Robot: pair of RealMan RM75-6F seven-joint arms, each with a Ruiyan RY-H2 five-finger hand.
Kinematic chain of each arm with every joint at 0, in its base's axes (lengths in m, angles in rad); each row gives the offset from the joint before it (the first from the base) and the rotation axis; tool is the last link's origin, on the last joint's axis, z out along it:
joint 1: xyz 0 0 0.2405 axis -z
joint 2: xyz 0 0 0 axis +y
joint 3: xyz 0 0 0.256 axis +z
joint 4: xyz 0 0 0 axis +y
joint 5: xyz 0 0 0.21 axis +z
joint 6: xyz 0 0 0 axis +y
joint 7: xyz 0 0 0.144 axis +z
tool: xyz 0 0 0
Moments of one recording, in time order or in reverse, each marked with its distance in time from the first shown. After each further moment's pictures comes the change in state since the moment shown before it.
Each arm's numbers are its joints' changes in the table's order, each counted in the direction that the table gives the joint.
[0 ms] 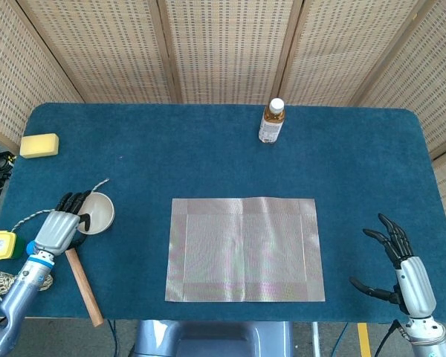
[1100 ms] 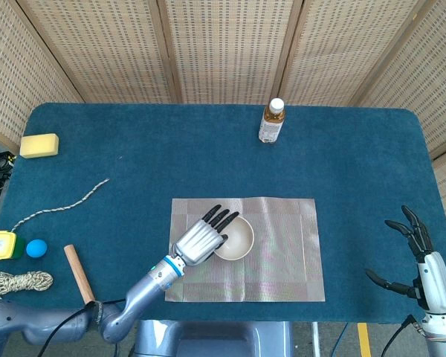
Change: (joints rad) left arm 0.376 -0.357 -0.206 -0.392 -0.193 -0.286 0.749; right arm 0.005 0.048 0.035 -0.004 0.064 0.016 0.126
